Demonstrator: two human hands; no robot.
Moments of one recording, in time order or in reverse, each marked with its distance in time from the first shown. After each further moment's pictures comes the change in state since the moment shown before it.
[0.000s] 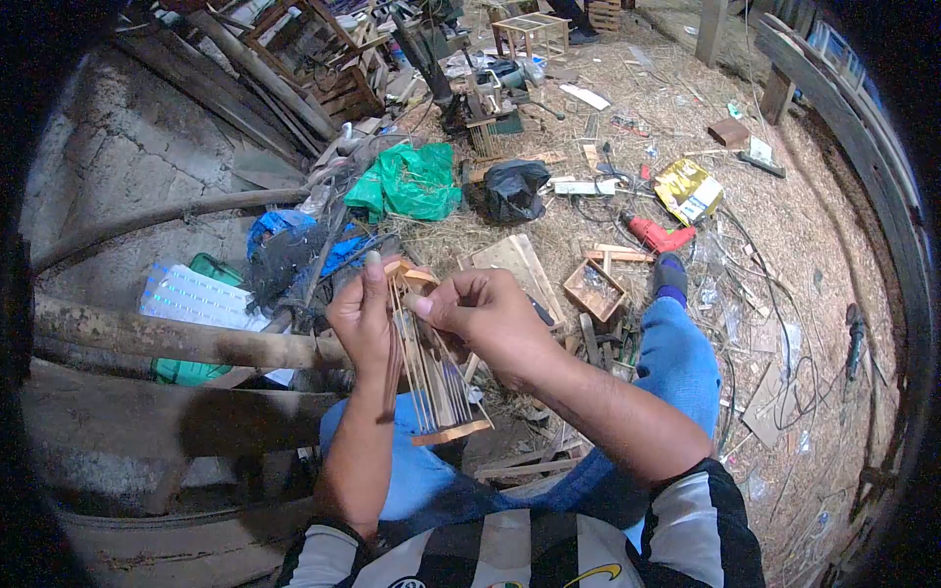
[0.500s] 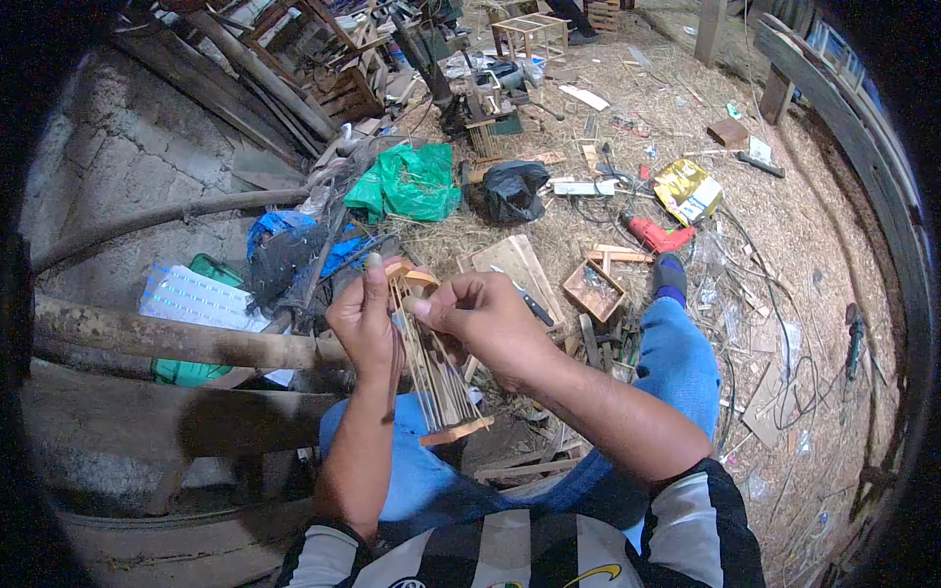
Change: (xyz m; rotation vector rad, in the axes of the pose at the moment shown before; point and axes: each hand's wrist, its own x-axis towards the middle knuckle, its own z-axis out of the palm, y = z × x) left_hand -0.002 0.006 0.001 0.070 0.005 0.046; right_hand 0.000 0.001 -0.002 0.032 -0.036 0.098
